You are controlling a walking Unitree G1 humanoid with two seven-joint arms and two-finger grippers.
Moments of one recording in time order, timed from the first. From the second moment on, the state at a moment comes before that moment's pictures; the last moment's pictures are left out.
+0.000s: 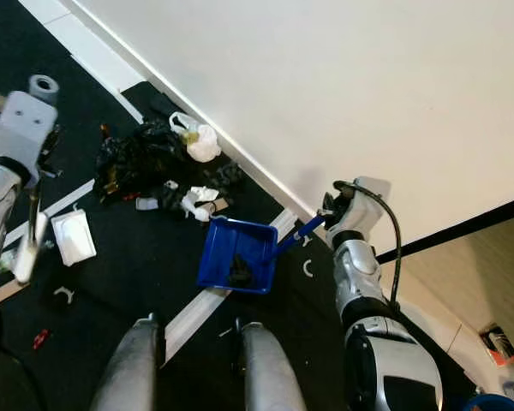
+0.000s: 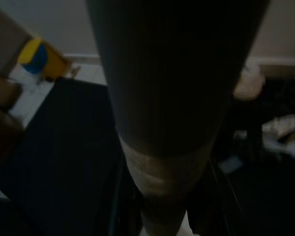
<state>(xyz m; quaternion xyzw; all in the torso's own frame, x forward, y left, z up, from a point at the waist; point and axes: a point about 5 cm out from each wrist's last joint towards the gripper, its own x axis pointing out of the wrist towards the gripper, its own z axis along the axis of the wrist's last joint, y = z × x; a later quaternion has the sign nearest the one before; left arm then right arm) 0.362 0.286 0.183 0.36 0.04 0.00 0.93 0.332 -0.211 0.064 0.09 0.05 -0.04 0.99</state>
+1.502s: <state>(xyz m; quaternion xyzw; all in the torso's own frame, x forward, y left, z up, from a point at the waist) 0.396 0.042 0.199 0.02 -0.08 -0.23 0.97 0.323 -0.205 0.088 0.09 -0.04 -0.02 1.00</state>
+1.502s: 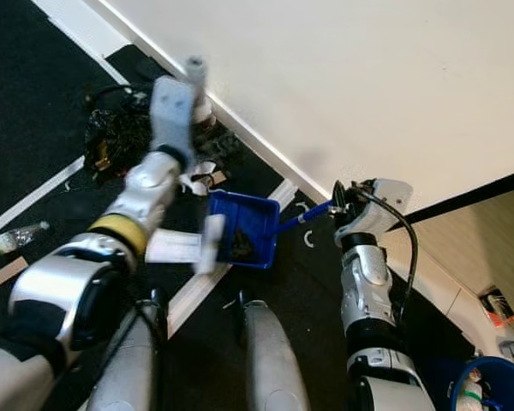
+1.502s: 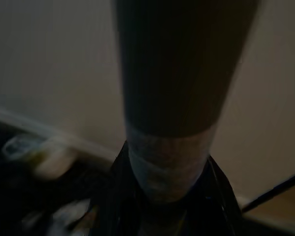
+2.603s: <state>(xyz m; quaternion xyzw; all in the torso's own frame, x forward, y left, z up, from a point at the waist) 0.391 0.206 0.273 0.17 -0.08 -0.23 0.96 0.357 -0.188 0.111 0.01 -0.01 0.12 0.99</state>
